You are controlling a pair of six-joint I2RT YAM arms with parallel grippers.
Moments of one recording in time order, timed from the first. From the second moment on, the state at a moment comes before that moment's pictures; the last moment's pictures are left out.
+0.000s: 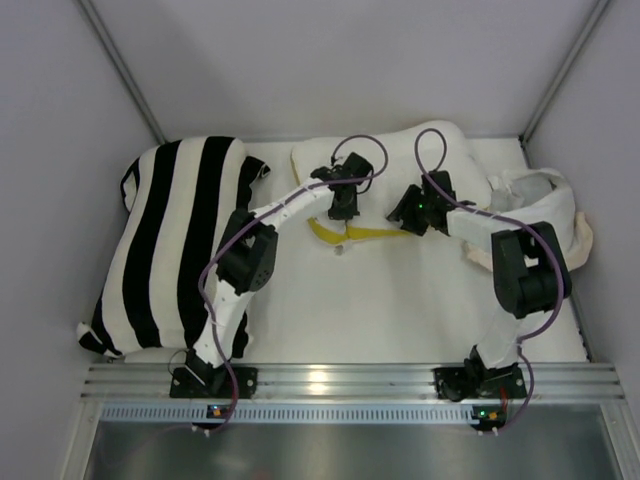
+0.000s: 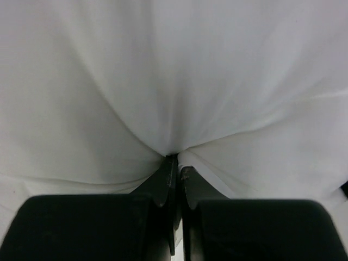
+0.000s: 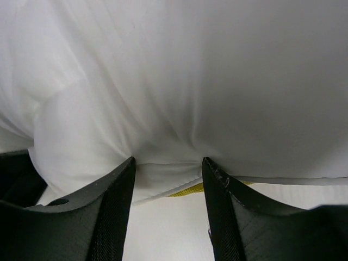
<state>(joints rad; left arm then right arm) -0.68 2.26 1.94 -0.76 -0.27 -0.62 0.27 1.76 1.05 -0.12 -0.14 0.76</state>
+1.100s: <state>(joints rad) -0.65 2.44 2.23 -0.49 0.23 -0.57 0.02 1.52 0.98 -0.21 -0.19 0.63</state>
